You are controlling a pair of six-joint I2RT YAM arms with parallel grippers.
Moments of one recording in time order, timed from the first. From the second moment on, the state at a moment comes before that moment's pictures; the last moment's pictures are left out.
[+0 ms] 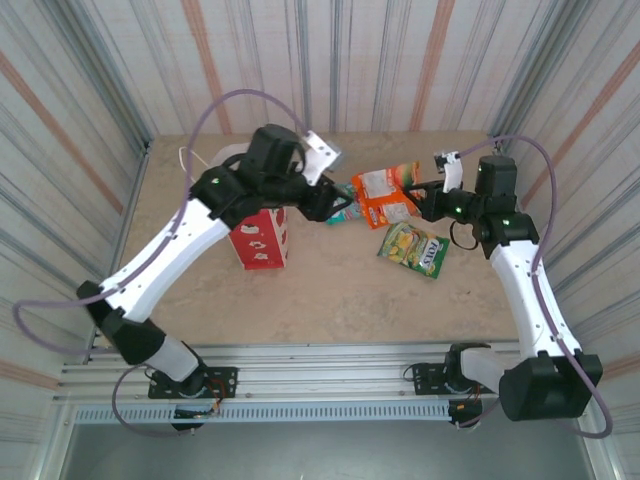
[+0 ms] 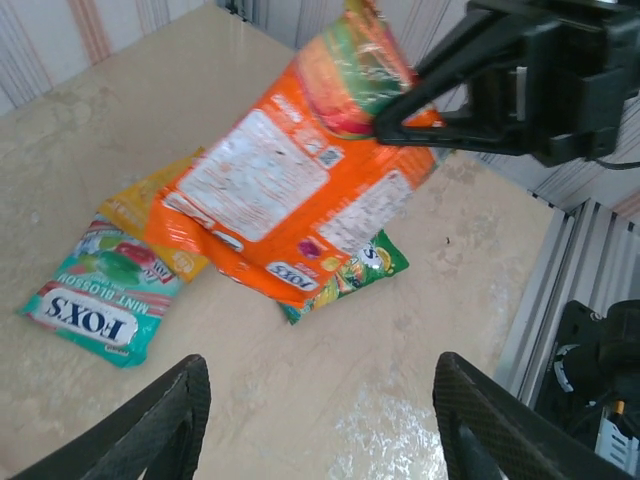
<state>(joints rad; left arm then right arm) -0.73 1.50 1.73 -0.82 0.32 0.00 0.07 1.12 1.10 -0.50 -0.73 0.03</state>
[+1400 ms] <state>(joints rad) -0.65 1.37 1.38 -0.78 0.72 0.27 0.43 1.27 1.33 -0.81 -0.99 -0.59</state>
